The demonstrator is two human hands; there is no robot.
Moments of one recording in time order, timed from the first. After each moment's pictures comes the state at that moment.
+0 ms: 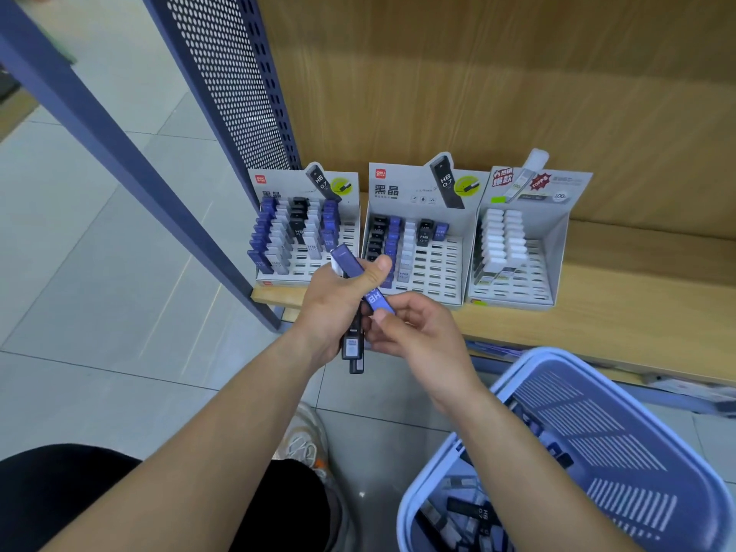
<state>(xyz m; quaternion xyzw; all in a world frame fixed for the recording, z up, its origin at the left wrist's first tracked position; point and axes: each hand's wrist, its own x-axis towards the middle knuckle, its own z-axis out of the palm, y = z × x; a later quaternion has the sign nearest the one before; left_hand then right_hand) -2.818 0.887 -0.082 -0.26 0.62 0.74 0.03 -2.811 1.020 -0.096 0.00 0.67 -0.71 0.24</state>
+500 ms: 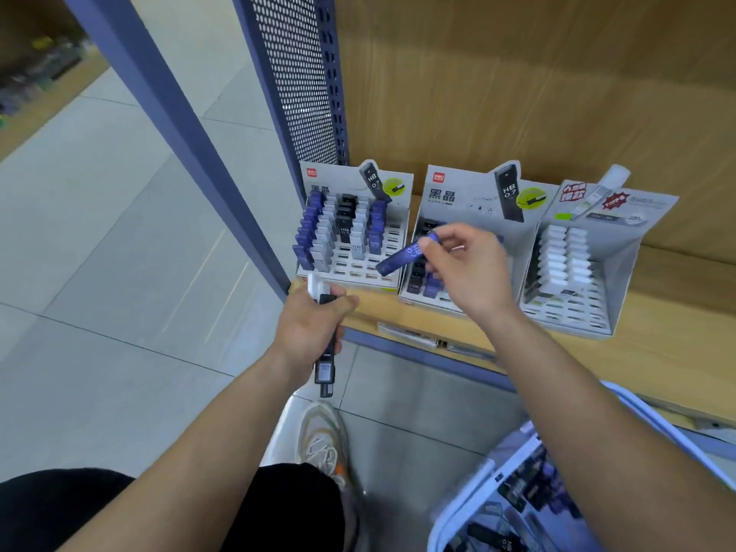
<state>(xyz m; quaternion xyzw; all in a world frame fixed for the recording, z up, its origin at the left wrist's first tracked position) -2.787 0.812 -0.120 -0.37 0.65 0.66 -0.01 -2.911 0.978 -0.103 -0.10 0.83 -0.54 0.08</state>
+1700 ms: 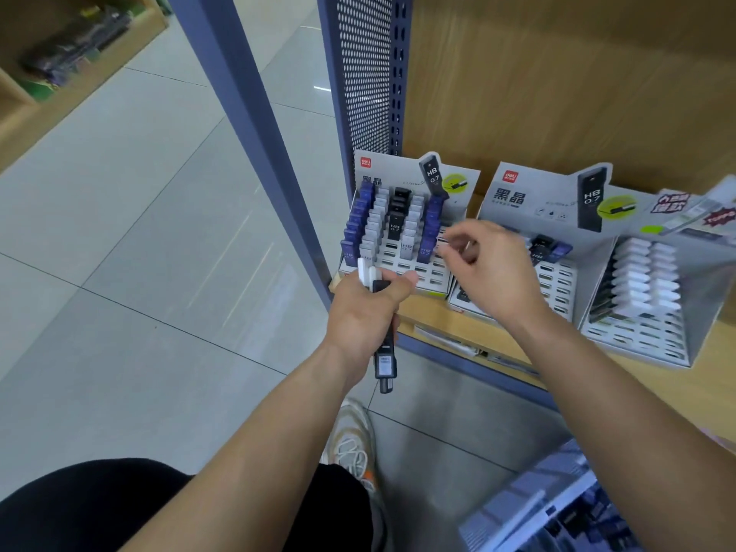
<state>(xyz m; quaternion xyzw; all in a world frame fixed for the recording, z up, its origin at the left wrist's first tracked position) -2.800 0.803 -0.114 -0.34 0.60 0.72 -0.04 -2.930 0.933 -0.131 -0.28 0.90 -0.34 0.04</state>
